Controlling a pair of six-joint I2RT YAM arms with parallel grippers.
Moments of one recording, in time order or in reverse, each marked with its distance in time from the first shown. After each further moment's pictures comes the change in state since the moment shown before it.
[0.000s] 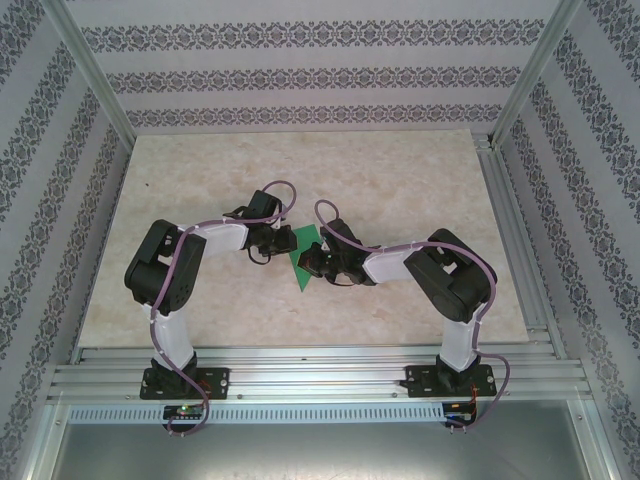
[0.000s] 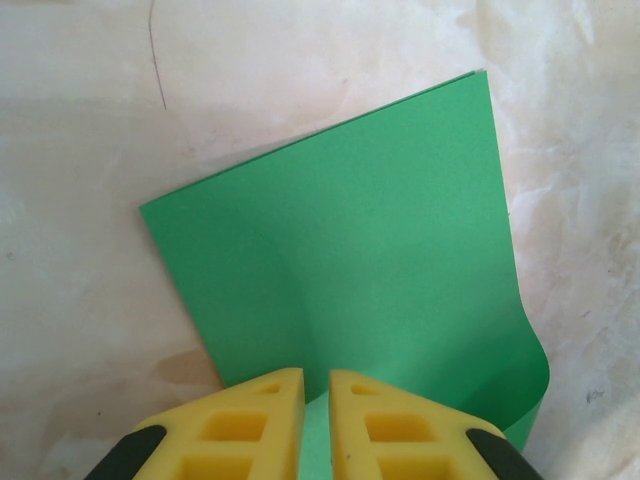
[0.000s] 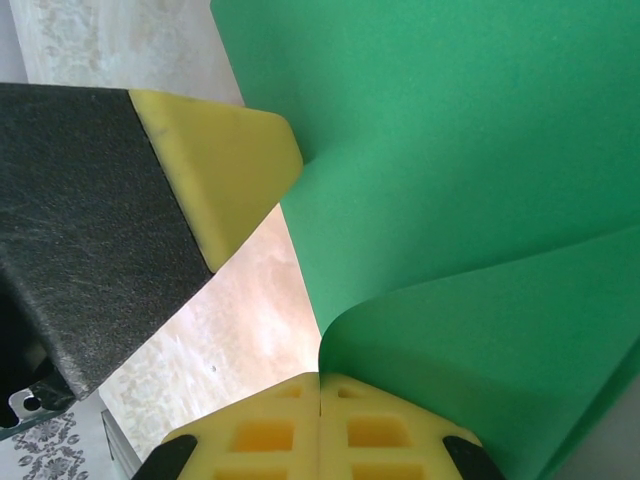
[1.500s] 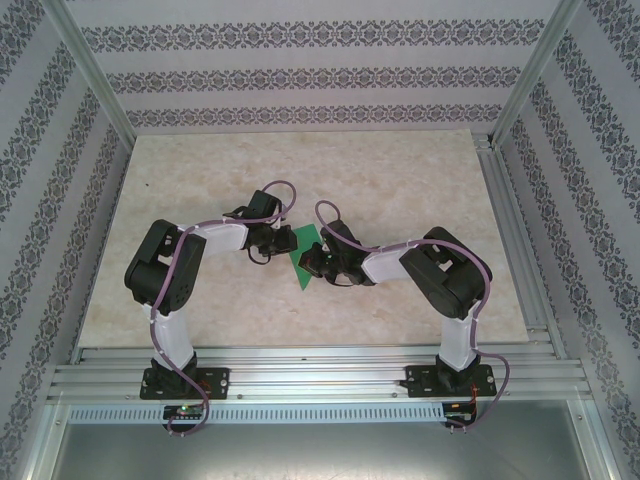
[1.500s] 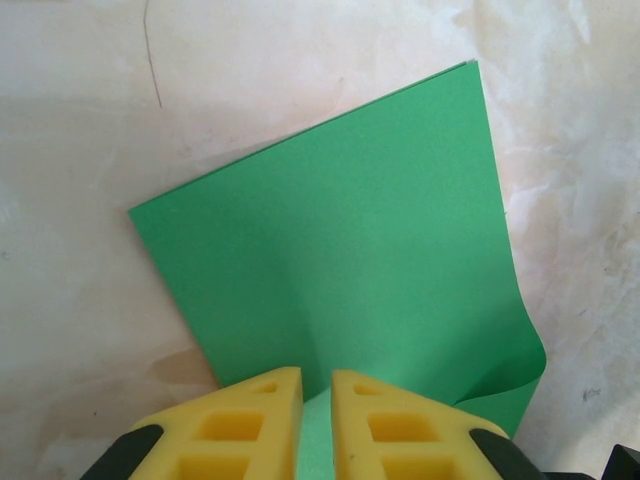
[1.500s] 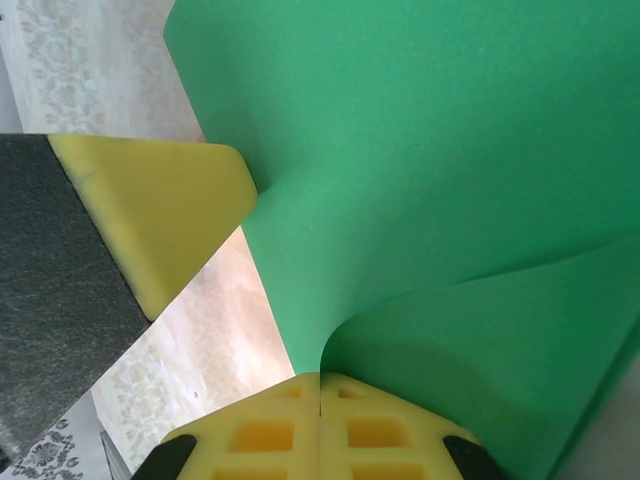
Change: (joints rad) left arm 0.000 0.000 0.000 0.000 0.006 0.000; right arm -0.008 0.033 0.000 0.023 0.020 0.032
